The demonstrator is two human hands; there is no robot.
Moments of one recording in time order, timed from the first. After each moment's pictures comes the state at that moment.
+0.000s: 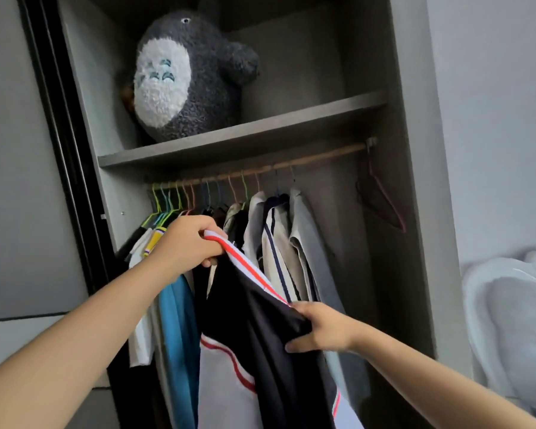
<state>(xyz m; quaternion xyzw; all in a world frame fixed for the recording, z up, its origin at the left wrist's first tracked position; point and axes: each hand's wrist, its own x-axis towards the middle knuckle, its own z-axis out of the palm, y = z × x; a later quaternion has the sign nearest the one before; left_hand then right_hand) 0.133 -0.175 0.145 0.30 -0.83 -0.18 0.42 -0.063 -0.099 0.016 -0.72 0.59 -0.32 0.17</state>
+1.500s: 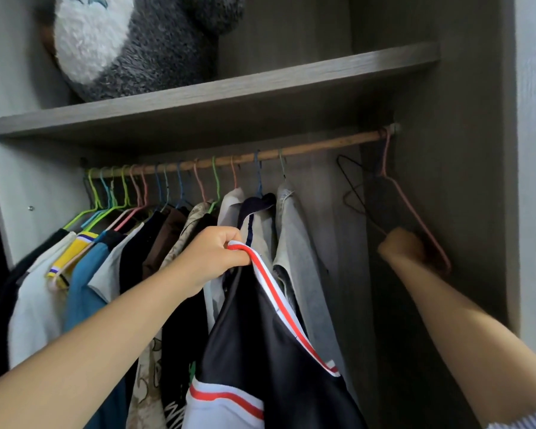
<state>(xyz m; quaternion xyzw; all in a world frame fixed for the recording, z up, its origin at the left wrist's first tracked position) -0.020 -0.328 0.126 0.24 -0.84 -0.32 0.37 -0.331 -0.273 0.080 -0.22 0.89 -0.40 -0.08</state>
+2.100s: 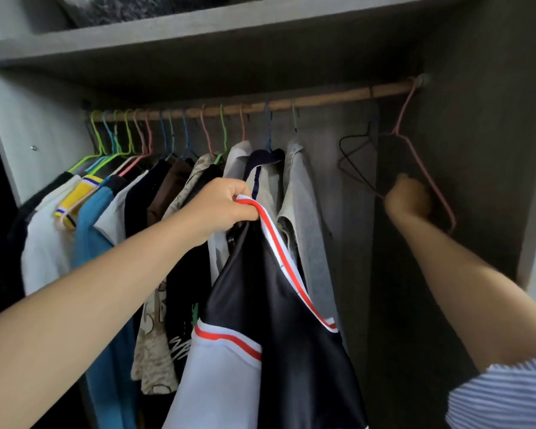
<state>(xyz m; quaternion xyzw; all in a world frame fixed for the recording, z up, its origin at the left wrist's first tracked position) -0.021 -0.327 0.115 0.26 -0.84 -0.31 0.37 -0.318 -0.274 0.088 -0.28 0.87 -0.34 -0.21</state>
